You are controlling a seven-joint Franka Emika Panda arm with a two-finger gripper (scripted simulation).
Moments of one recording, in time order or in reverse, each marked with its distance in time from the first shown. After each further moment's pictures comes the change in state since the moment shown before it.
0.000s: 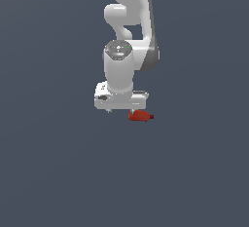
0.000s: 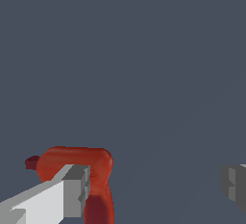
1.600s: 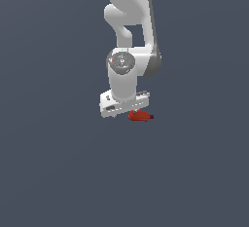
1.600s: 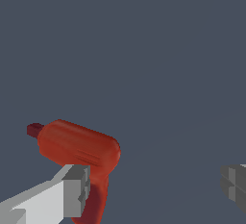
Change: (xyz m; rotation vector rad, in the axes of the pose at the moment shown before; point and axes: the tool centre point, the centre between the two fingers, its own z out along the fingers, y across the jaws) arm -0.006 -0.018 0.026 0.040 -0.078 -0.283
